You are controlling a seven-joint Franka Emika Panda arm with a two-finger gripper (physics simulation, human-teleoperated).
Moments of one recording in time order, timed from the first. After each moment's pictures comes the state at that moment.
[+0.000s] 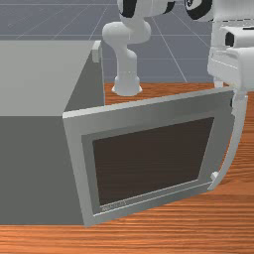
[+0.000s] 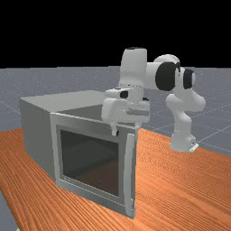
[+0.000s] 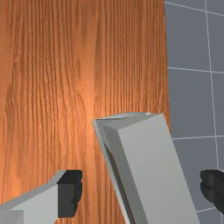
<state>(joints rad) 0.24 0.76 0.09 -0.92 -0.06 1.89 -0.46</state>
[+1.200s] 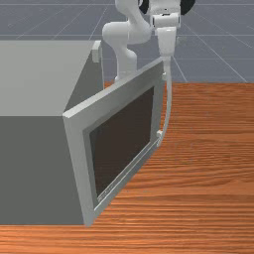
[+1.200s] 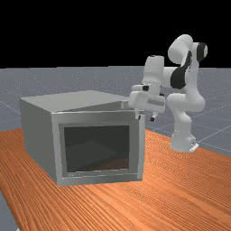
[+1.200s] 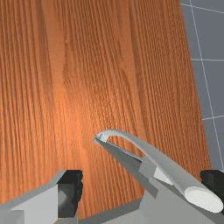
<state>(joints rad) 0.13 -0.13 0.09 -2.26 0.03 2.42 -0.47</state>
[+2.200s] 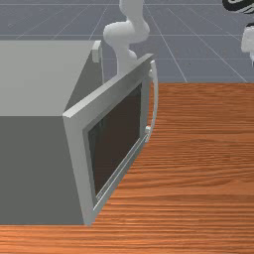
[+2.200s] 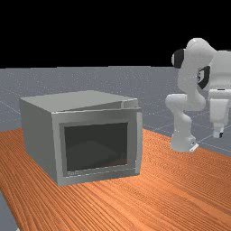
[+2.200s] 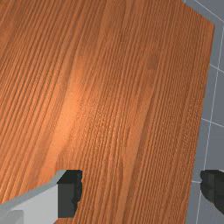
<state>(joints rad) 0.53 0.28 0.19 -1.70 -0.17 2.27 -0.26</state>
